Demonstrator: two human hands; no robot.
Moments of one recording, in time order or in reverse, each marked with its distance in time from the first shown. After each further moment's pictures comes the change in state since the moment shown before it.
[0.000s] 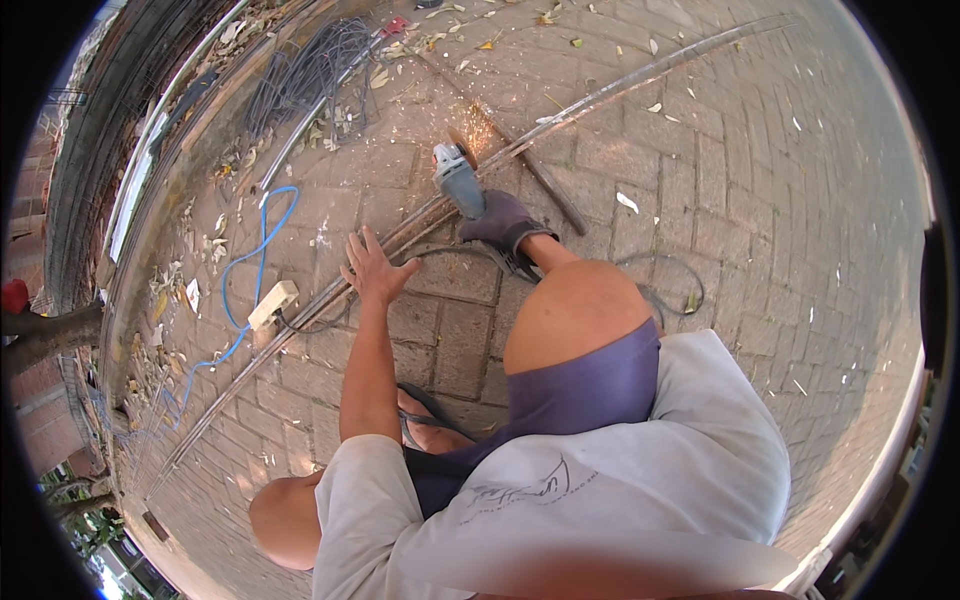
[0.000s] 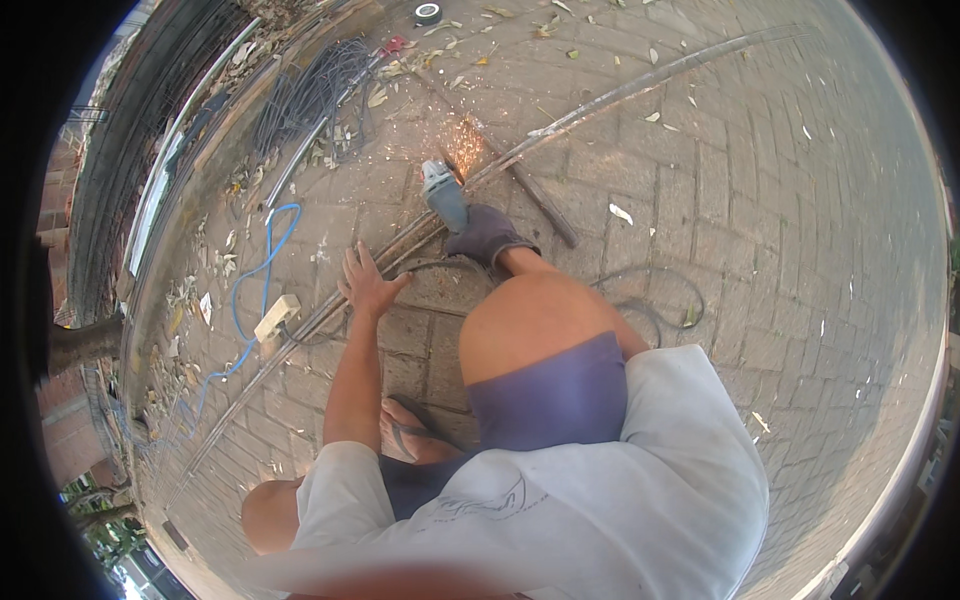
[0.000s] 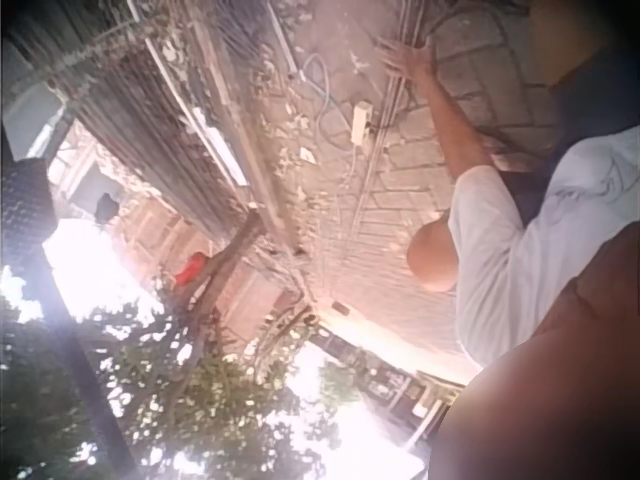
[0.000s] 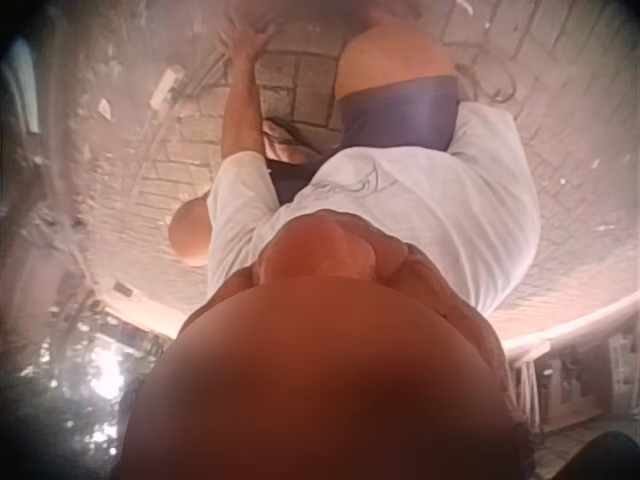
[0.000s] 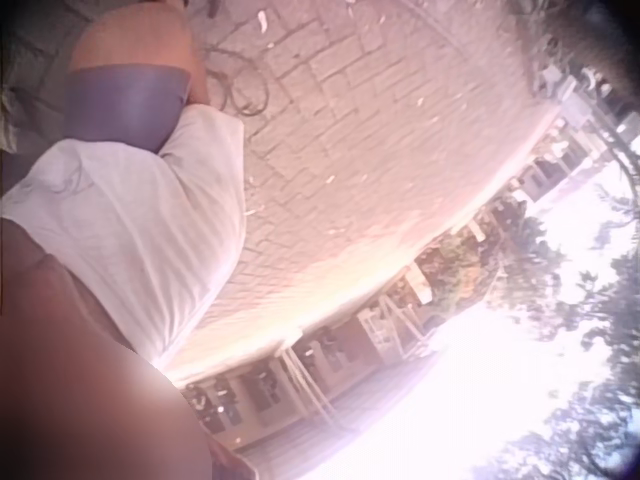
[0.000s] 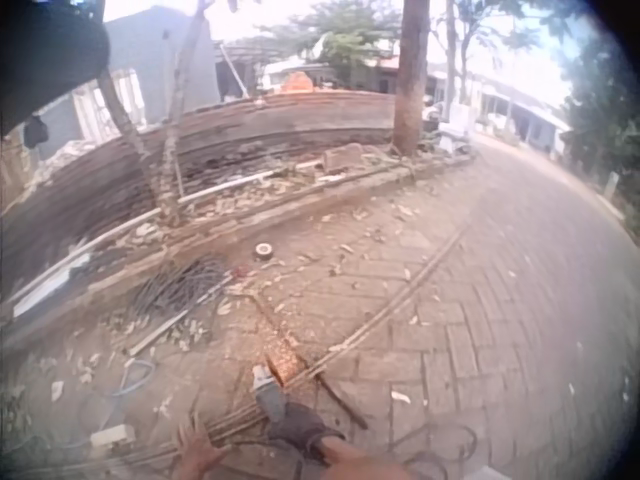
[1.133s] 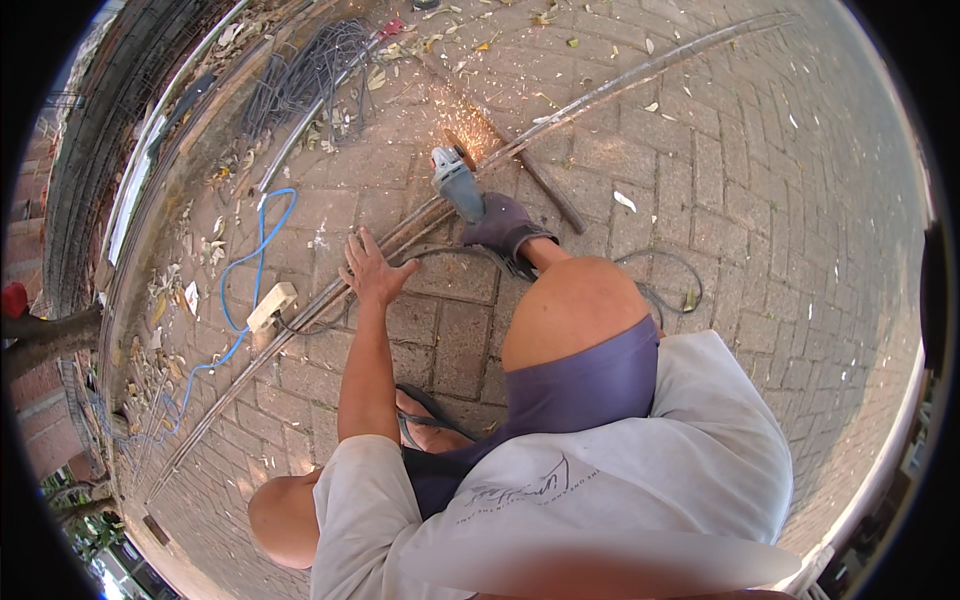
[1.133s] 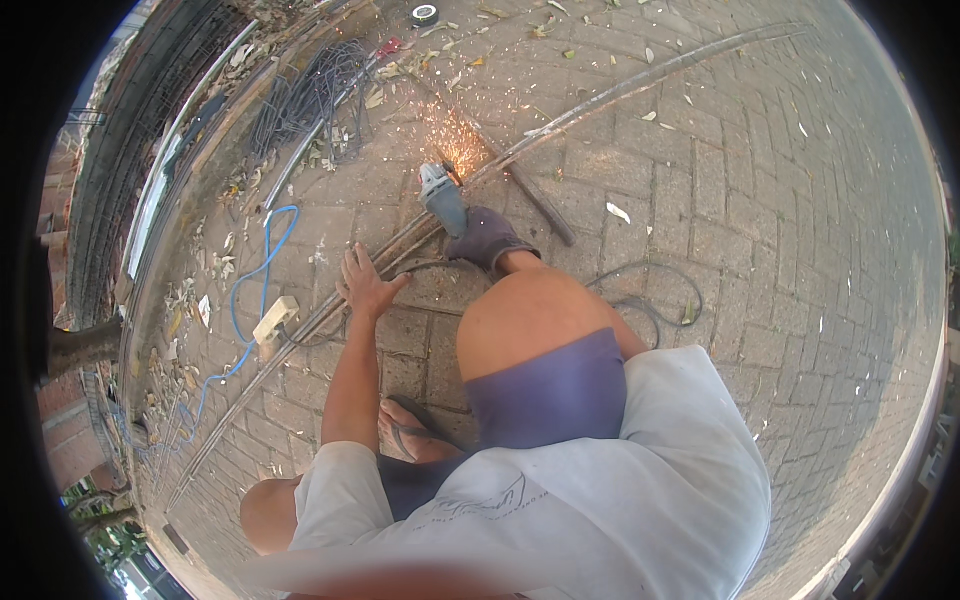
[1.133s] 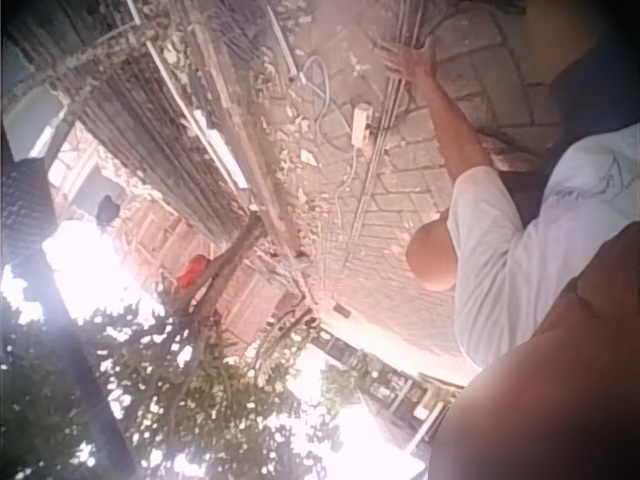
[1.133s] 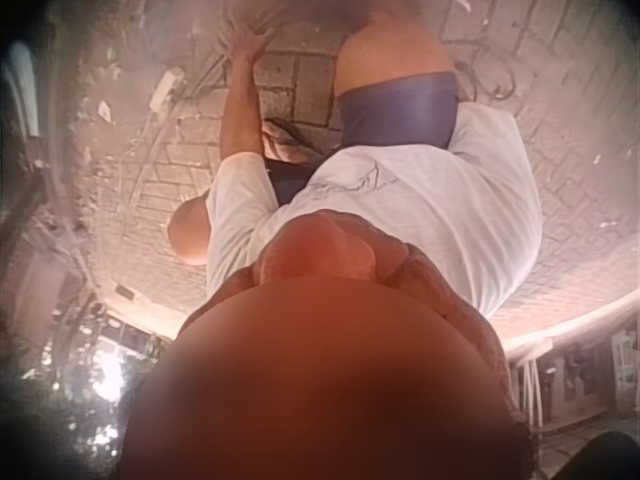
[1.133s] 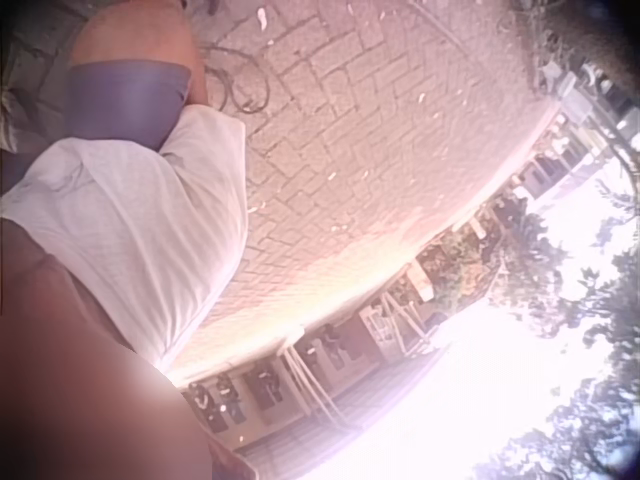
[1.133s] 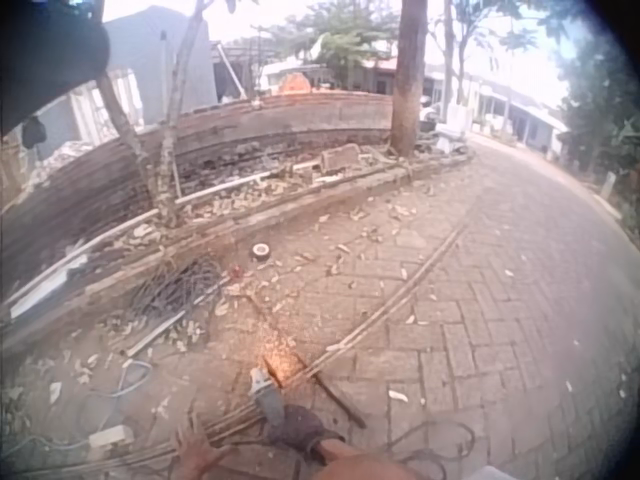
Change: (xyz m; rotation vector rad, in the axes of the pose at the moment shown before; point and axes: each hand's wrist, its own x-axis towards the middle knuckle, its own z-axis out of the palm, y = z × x) left_hand 0.000 0.000 0.002 0.017 -0.009 -0.007; right_hand -0.010 0.001 0.000 -0.033 0.005 0.004
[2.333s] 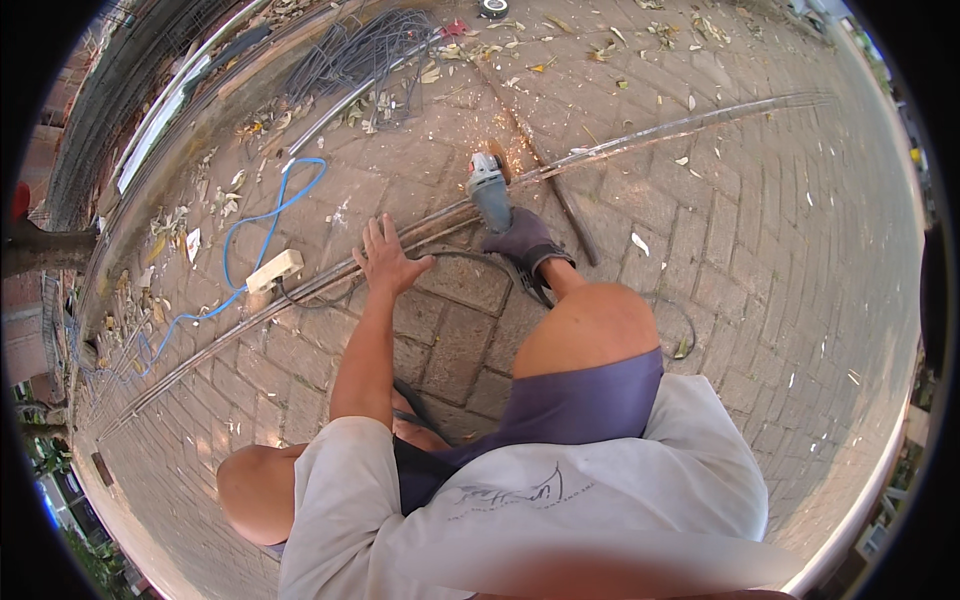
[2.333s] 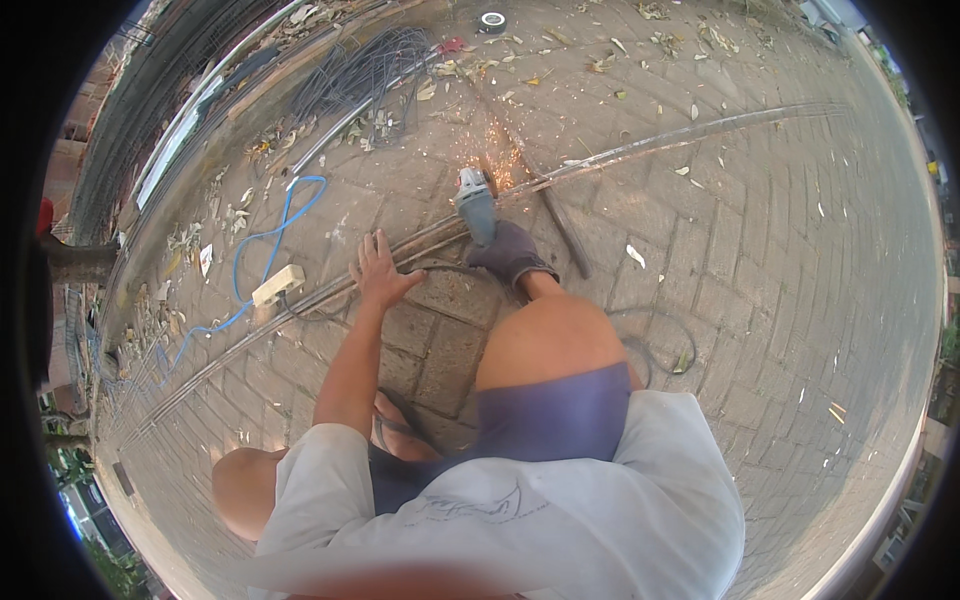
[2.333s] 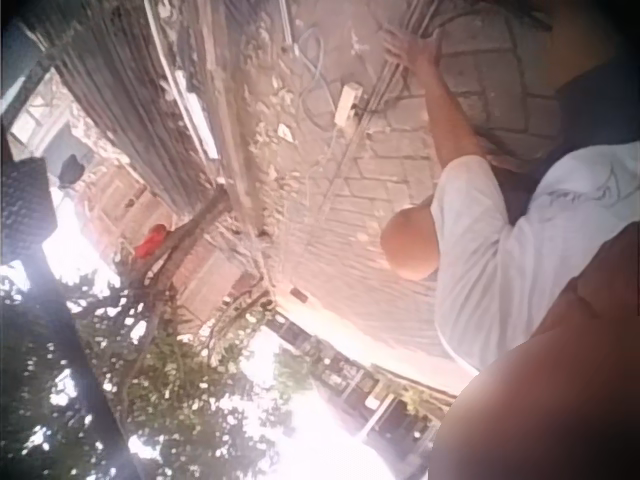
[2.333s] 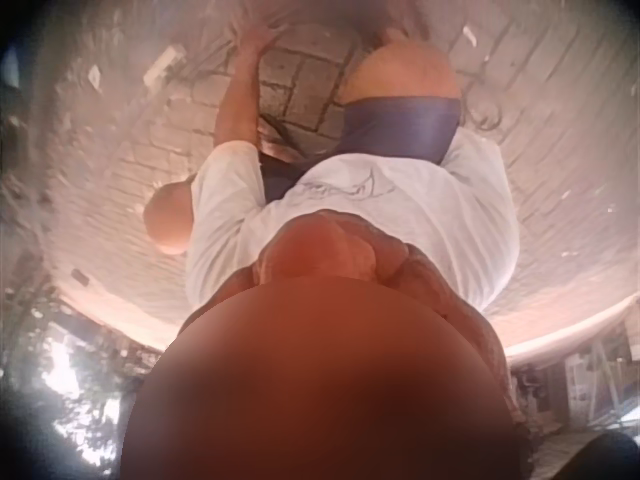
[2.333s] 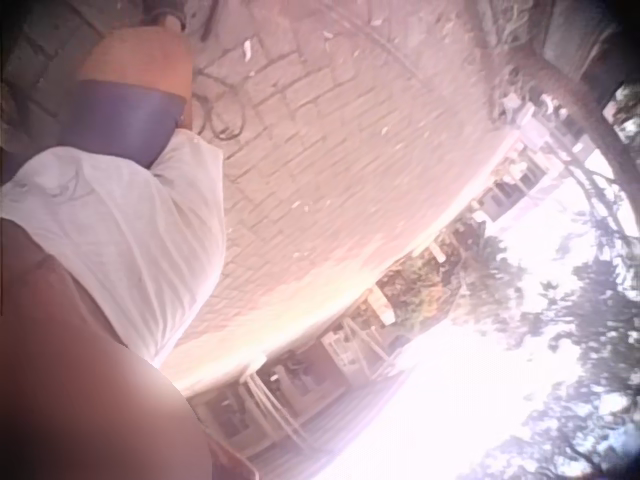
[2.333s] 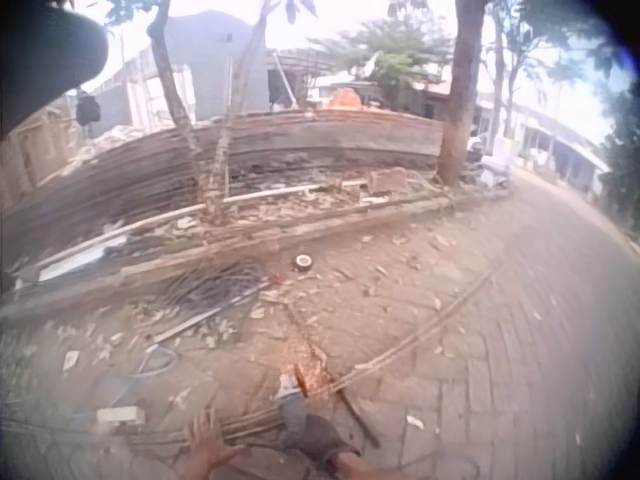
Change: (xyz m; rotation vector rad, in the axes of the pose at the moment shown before) left_hand -0.006 -0.001 -0.003 -0.078 0.026 -0.008; right_hand 0.006 0.000 0.004 0.022 0.021 -0.036
